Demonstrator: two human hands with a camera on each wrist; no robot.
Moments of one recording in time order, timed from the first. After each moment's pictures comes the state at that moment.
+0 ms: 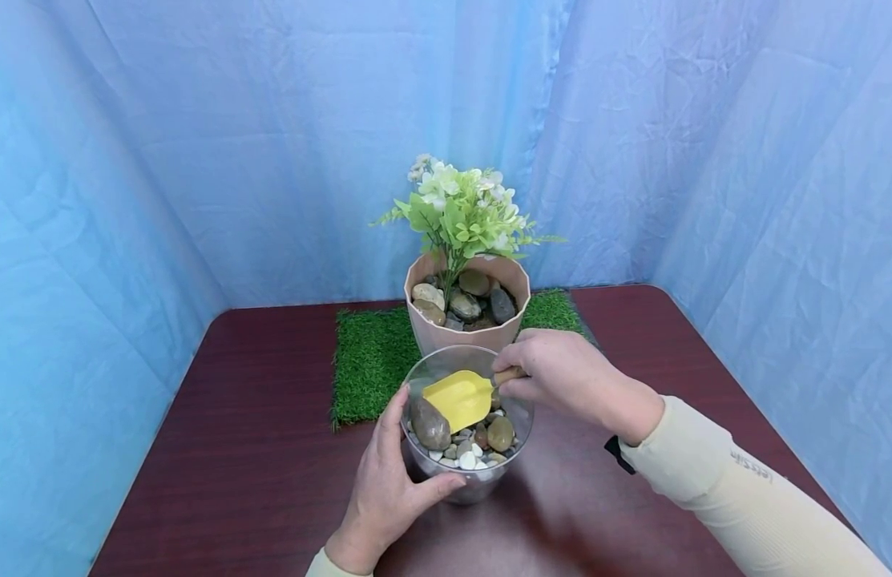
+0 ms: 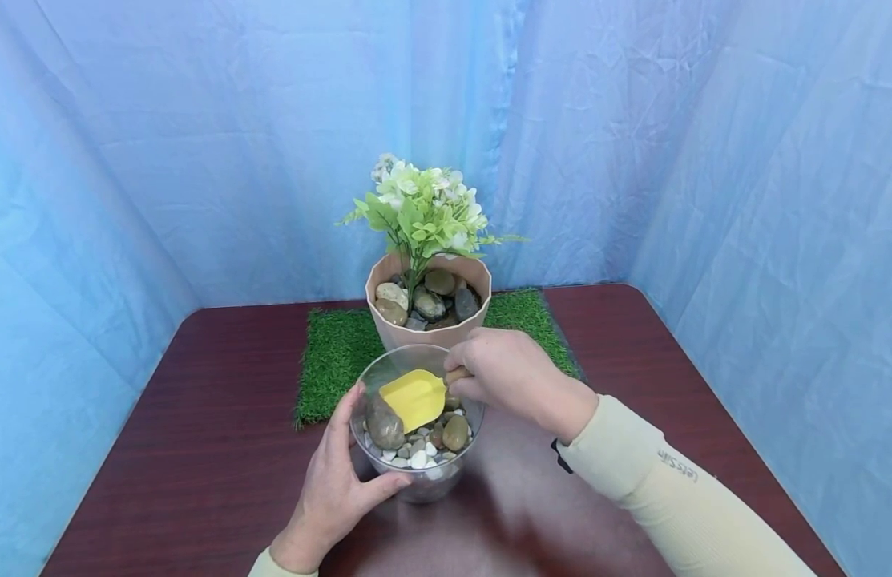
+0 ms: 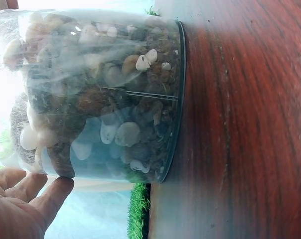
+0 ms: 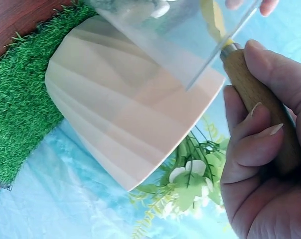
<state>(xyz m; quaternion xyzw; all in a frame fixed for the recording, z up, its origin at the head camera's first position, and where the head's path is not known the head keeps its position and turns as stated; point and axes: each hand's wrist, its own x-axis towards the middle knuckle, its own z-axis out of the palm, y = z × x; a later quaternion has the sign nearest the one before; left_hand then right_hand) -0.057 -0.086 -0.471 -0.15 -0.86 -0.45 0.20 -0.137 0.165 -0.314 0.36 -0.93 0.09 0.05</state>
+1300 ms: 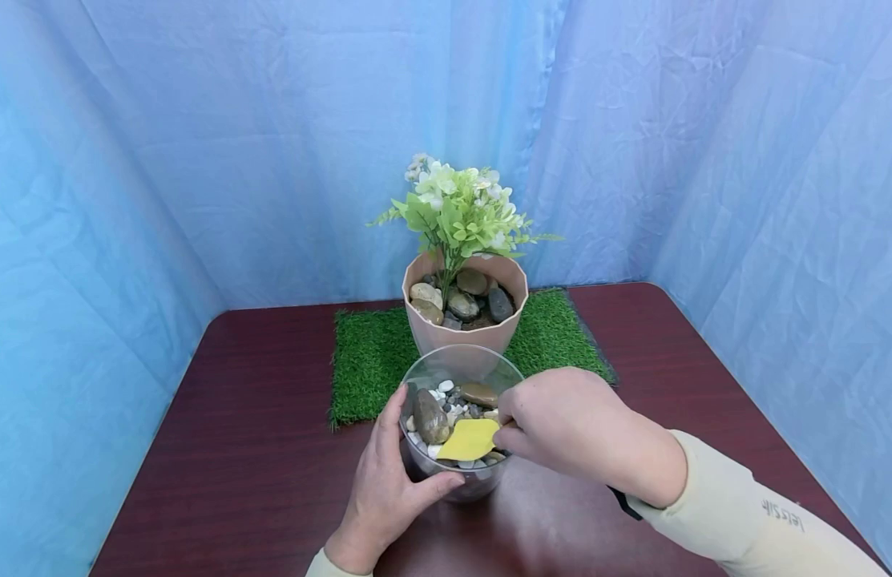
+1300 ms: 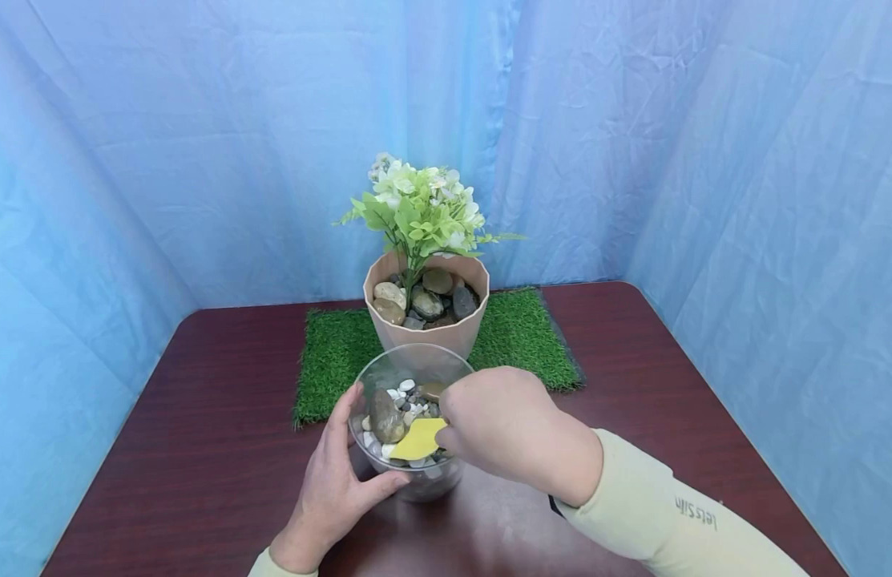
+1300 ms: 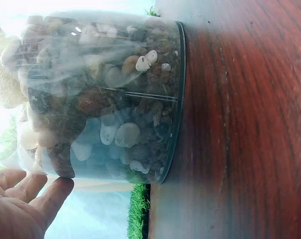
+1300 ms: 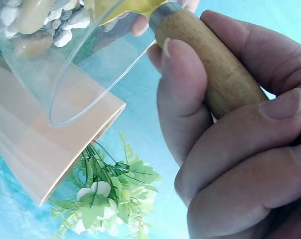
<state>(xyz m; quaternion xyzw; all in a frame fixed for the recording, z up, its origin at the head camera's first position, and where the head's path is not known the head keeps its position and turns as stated) -0.057 -0.087 -0.472 -0.15 -0.86 -0.45 0.20 -0.072 0.142 -0.283 0.33 -0.94 0.02 0.02</state>
